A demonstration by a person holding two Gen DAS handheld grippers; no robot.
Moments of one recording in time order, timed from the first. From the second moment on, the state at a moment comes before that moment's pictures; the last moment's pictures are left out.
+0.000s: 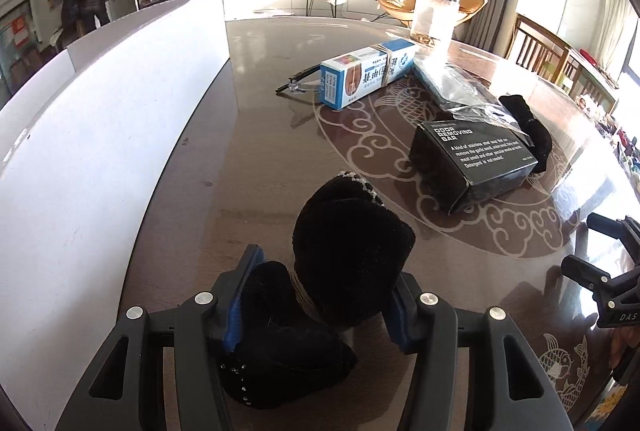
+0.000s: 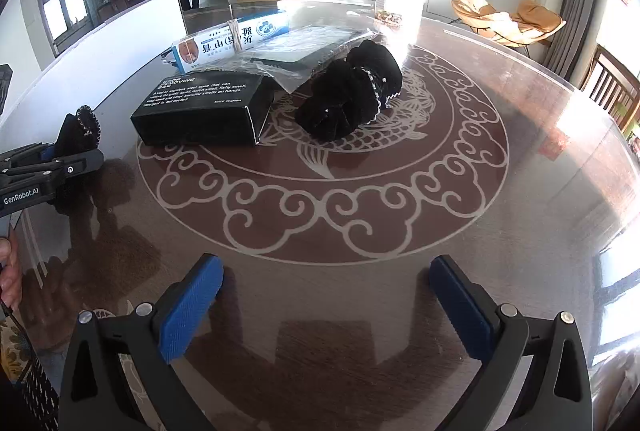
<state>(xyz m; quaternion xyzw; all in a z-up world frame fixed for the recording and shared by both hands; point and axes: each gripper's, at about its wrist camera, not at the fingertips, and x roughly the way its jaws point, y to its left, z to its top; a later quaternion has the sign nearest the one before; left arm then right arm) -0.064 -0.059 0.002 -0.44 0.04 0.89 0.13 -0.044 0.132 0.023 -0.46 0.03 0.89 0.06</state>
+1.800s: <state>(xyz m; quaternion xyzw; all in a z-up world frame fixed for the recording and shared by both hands) -0.066 -0.050 -0.001 -0.44 0.06 0.89 0.12 -0.159 0.056 0.027 -0.46 -0.02 0.89 -0.03</state>
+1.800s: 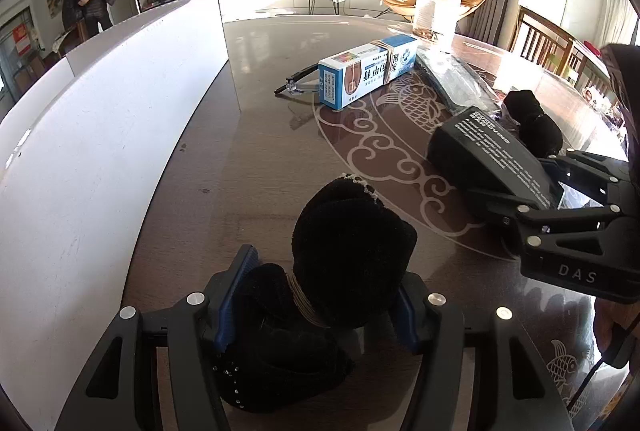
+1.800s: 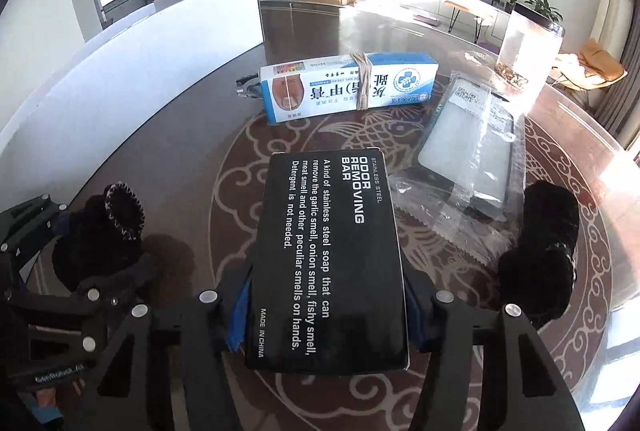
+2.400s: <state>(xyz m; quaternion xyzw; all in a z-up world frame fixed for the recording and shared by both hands) -0.069 -0.024 -0.009 -0.46 0.10 0.86 0.18 -0.053 0.122 0.023 -0.45 0.05 0.88 0.11</state>
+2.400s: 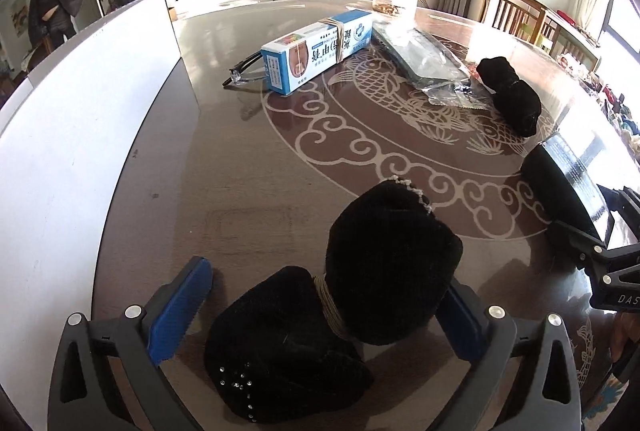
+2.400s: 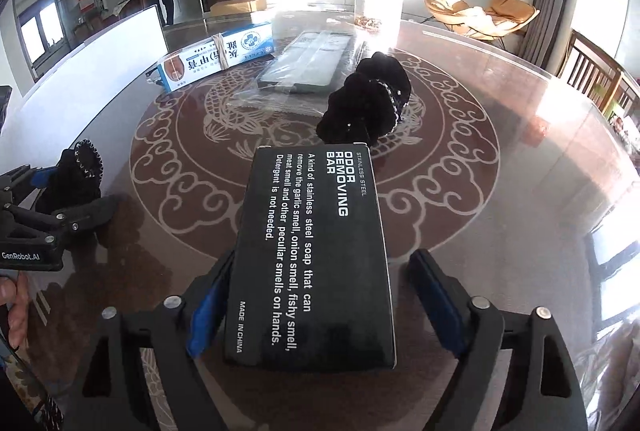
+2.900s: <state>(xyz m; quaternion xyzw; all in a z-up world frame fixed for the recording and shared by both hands) -0.071 -0.022 -0.011 -0.46 0.10 0.86 0.18 -0.055 0.117 0.021 -0.46 0.05 0.88 0.10</state>
